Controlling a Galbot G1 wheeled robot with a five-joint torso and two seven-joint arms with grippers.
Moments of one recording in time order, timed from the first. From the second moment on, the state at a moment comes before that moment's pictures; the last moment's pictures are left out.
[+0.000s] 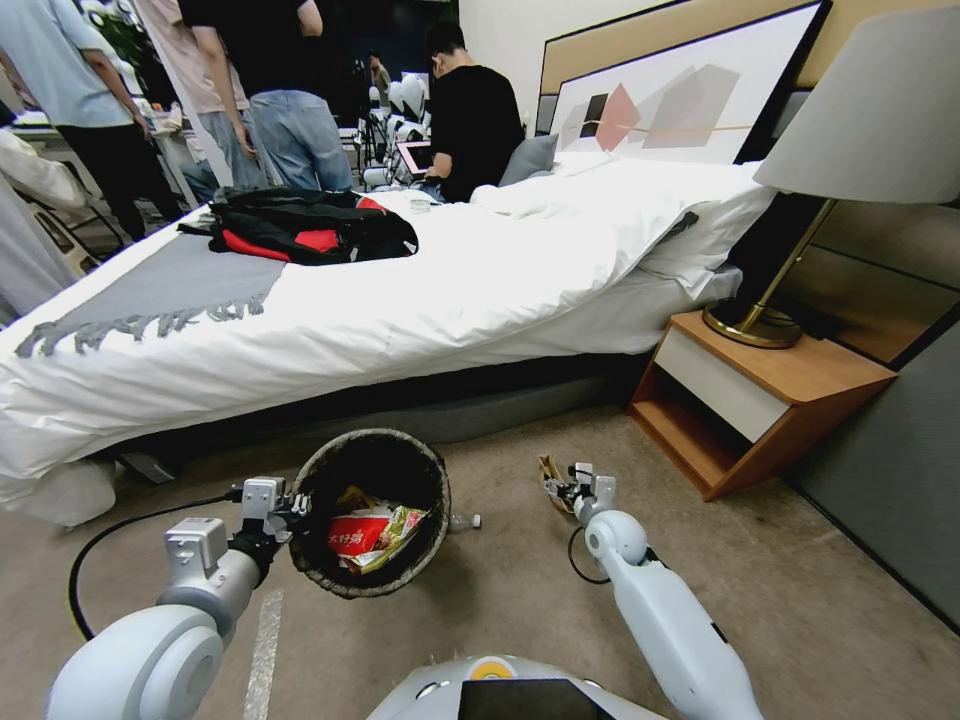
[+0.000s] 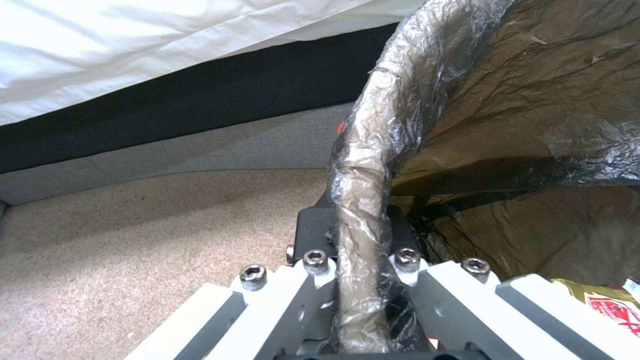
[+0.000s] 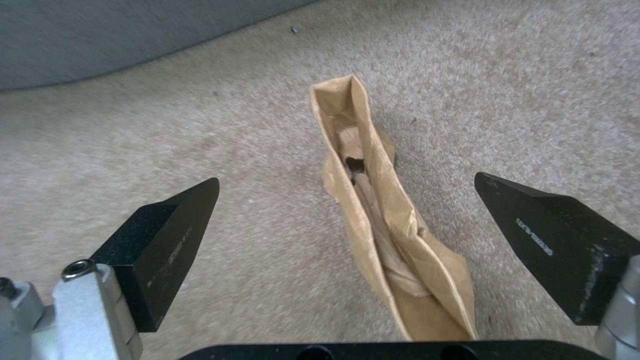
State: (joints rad) left arm 1.76 -1.21 -0.93 -2.50 -0.52 0.74 -0.03; right arm -1.03 1.26 0.23 1.47 0.56 -0.47 0.27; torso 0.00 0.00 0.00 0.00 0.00
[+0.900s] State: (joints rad) left arm 1.78 -1.22 -0.92 -2.50 -0.50 0.74 -0.04; right arm -0.90 1.31 0.22 1.11 0.47 -0.40 0.19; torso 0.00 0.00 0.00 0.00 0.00
